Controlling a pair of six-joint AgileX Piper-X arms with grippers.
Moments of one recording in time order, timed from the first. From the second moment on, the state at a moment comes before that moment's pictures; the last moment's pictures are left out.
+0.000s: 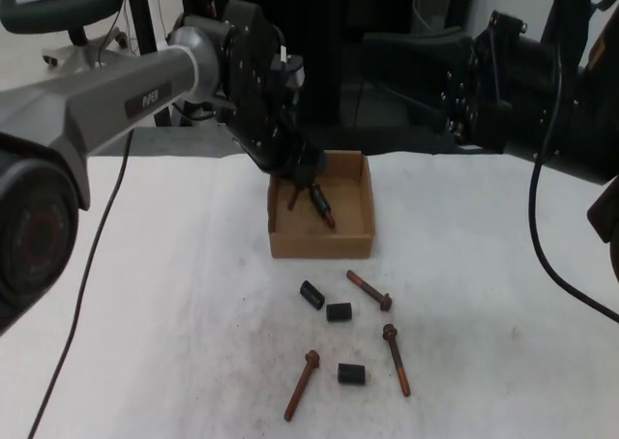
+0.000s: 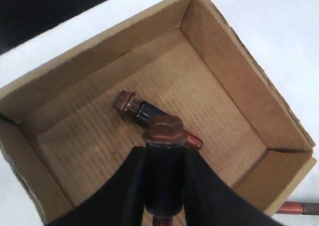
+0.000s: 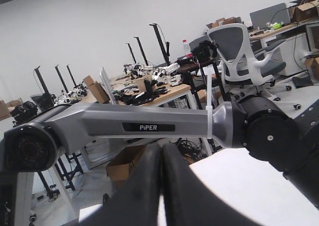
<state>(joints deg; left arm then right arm) -22.1 126.4 -103.3 42.0 22.9 8.2 23.5 73.5 -41.5 -40.7 -49.6 29.2</state>
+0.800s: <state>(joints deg) -22.1 112.7 -103.4 43.3 16.3 16.6 20.8 73.5 -41.5 -34.4 -54.9 28.3</state>
